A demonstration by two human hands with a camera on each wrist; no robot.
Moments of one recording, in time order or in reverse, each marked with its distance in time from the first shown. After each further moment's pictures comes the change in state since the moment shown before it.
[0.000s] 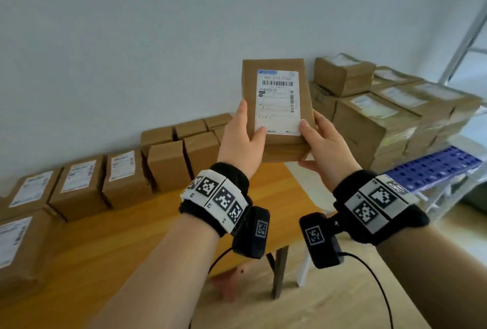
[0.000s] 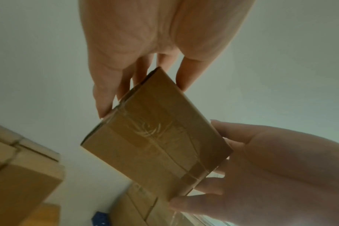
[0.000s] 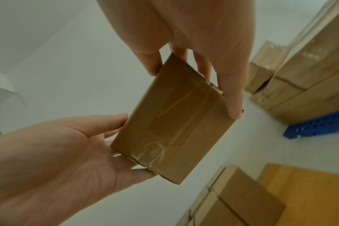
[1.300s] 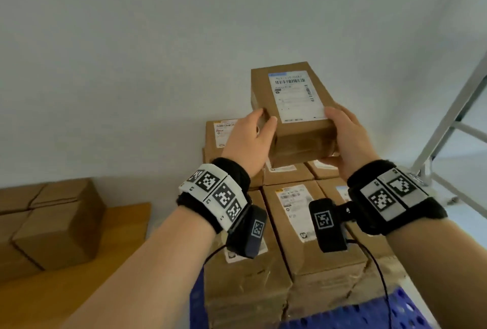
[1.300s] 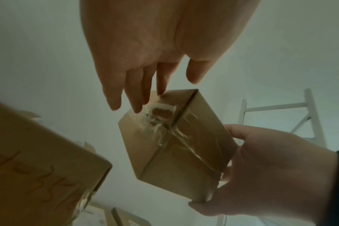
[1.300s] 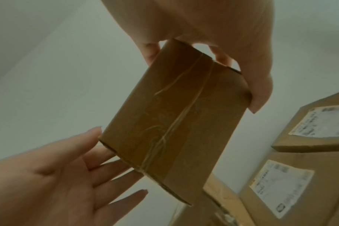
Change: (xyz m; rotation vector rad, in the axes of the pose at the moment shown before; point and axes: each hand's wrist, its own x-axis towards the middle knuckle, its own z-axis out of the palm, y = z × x) left_hand 0.346 0.172 0.400 -0.007 0.032 0.056; right_hand 0.451 -0.047 -0.366 0.062 0.015 0.020
